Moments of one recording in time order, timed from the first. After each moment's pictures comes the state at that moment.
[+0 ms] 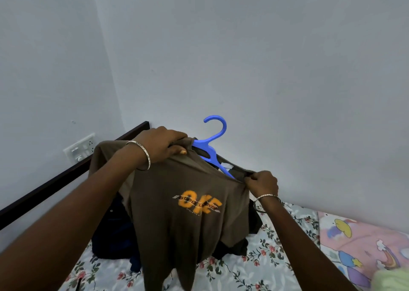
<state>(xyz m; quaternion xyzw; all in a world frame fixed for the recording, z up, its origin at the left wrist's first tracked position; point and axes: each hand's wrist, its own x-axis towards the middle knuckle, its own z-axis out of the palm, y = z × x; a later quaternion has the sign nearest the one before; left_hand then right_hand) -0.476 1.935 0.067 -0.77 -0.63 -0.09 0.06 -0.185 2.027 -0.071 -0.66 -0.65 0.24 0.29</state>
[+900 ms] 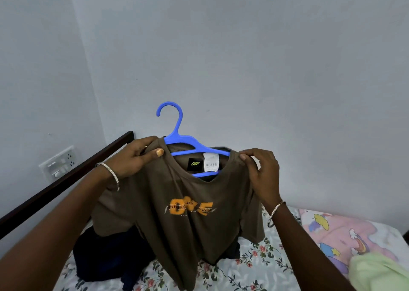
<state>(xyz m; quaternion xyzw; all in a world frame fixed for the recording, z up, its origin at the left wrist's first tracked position) -0.539 1.903 0.051 -0.73 -0.49 -0.41 -0.24 -0.200 1.975 -0.008 -0.42 -0.71 0.03 0.56</state>
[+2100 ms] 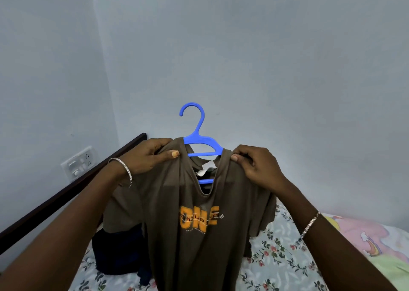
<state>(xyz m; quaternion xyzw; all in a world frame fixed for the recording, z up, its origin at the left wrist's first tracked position) -0.566 1.859 0.066 -0.76 -0.50 -0.36 -0.23 -0.245 1.928 0.042 -0.39 -0.85 0.05 0.35</state>
